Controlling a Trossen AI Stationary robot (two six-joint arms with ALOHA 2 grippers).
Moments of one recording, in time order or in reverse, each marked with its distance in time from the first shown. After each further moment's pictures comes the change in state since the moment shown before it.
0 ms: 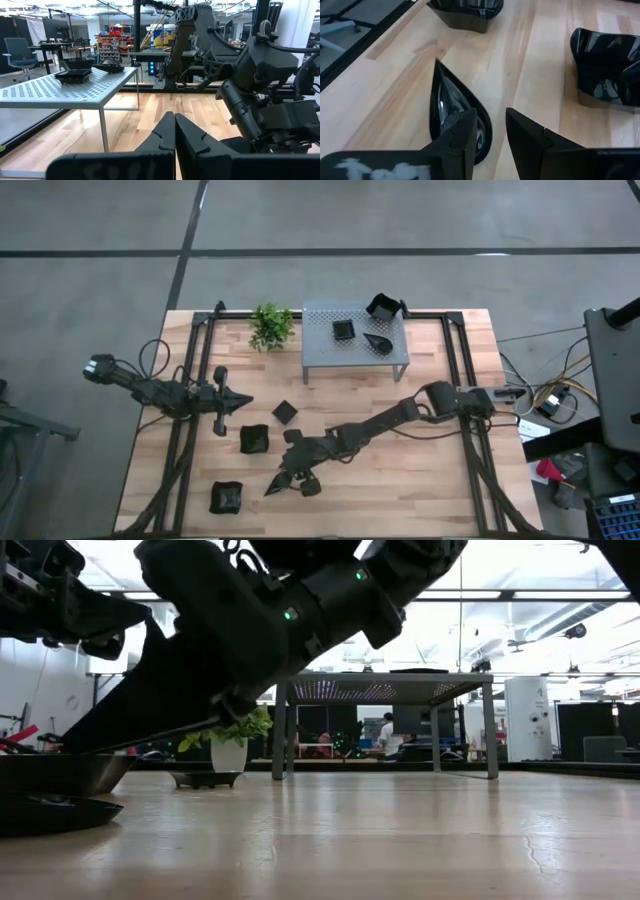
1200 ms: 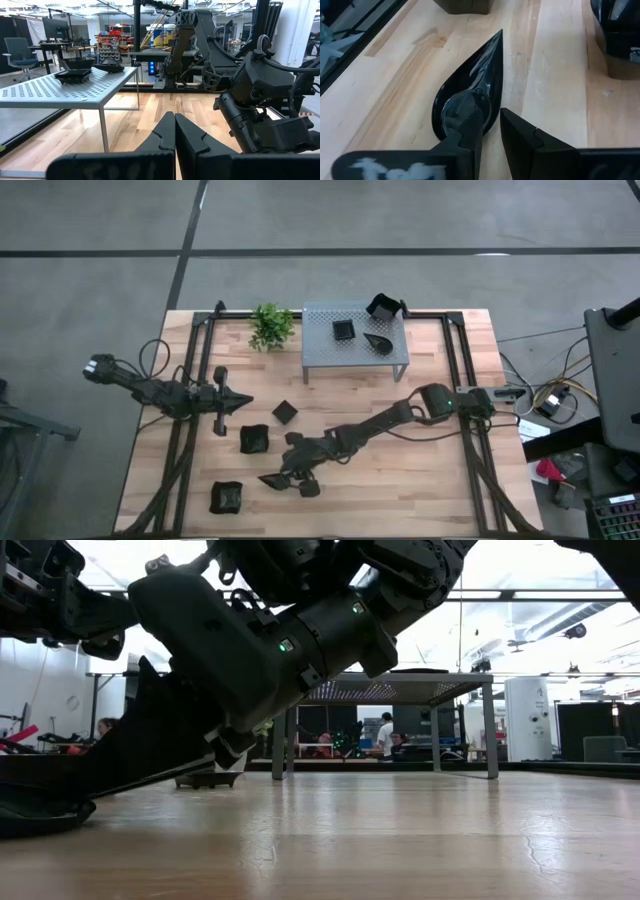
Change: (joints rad) left arm 0.000 0.000 0.000 0.000 0.000 0.000; right arm -0.009 0.051 -0.001 0.045 -0.055 0.121
